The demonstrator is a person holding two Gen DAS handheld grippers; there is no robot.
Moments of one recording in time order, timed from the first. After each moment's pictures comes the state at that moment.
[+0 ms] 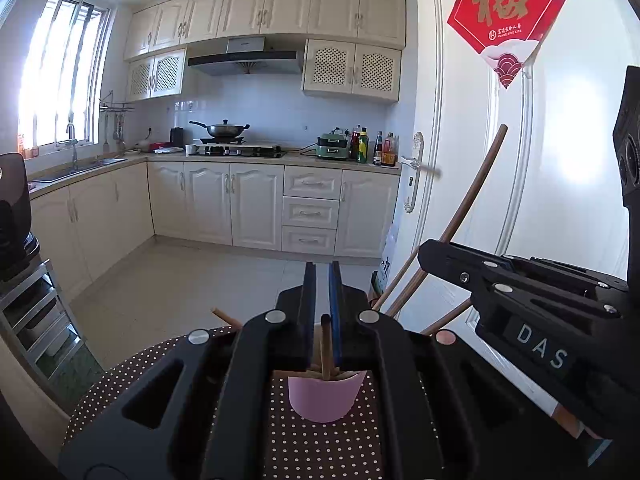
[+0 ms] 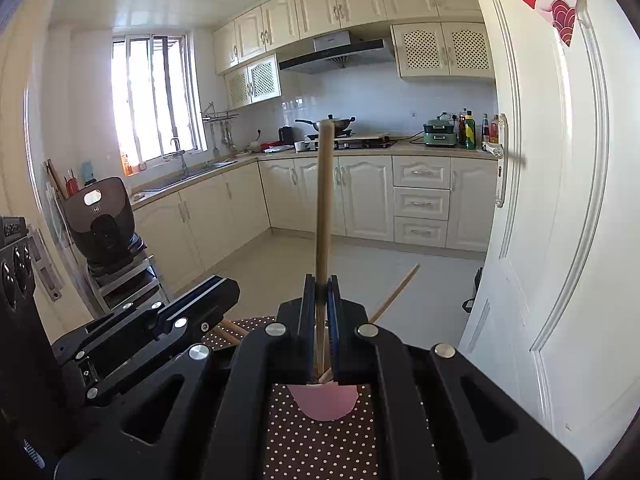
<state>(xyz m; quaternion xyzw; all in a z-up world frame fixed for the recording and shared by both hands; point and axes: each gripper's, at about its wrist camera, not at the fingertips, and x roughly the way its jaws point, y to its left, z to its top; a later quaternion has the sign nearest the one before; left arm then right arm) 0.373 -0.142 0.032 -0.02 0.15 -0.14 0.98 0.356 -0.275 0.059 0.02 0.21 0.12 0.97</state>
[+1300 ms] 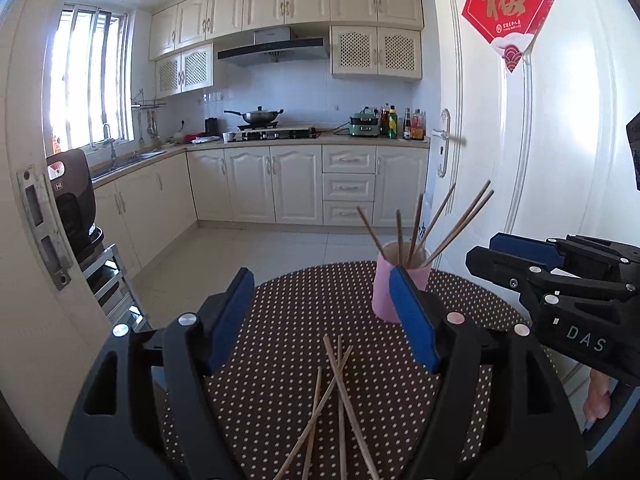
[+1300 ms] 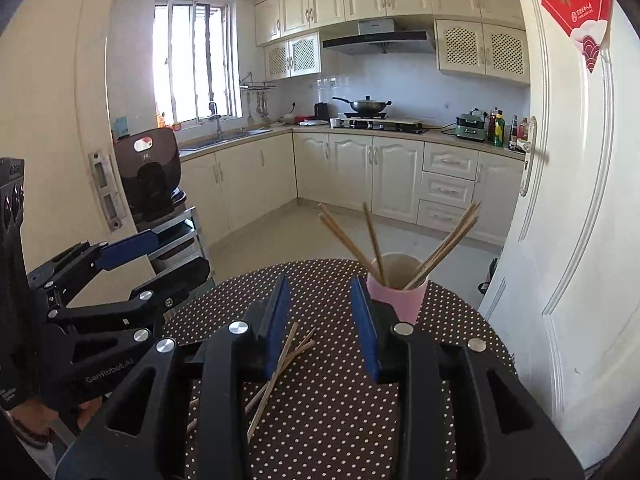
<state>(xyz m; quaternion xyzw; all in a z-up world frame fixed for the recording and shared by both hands) 0.263 -0.035 0.031 0.02 0.20 -0.09 0.98 0.256 -0.206 0.041 -0.04 0.24 0.17 0.96</state>
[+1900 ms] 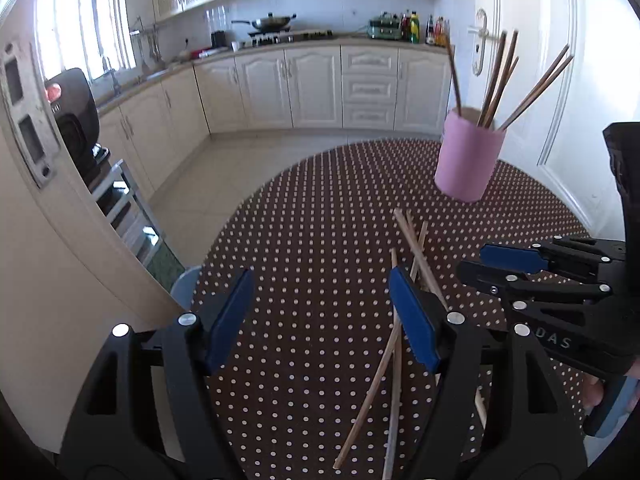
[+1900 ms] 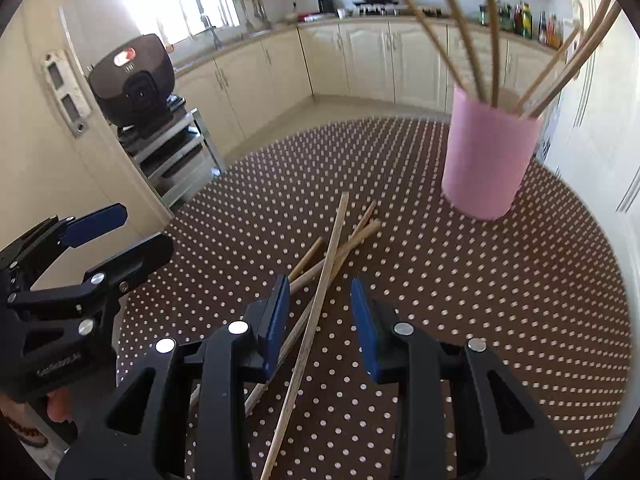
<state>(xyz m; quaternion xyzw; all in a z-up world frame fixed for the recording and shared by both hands) 0.306 0.023 -0.067 0.05 0.36 -0.06 0.93 0.316 -0.148 -0.086 0.00 0.43 0.18 0.88</state>
